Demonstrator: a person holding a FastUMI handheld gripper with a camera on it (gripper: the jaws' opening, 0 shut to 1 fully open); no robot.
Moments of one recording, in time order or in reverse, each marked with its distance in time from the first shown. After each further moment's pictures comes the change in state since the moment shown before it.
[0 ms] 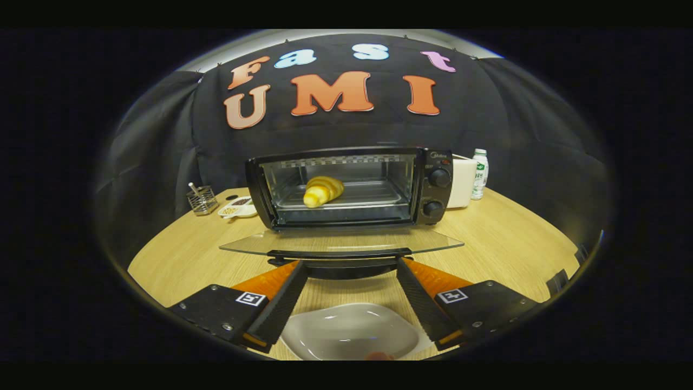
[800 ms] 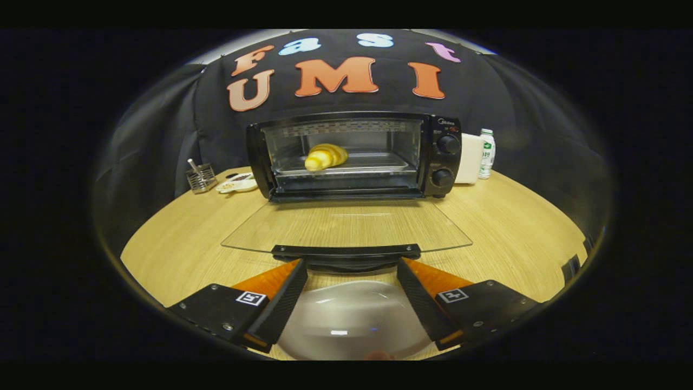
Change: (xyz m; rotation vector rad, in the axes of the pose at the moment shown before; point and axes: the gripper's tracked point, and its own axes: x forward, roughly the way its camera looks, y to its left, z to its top) arm 0.014 0.002 -0.074 -0.042 0.128 0.002
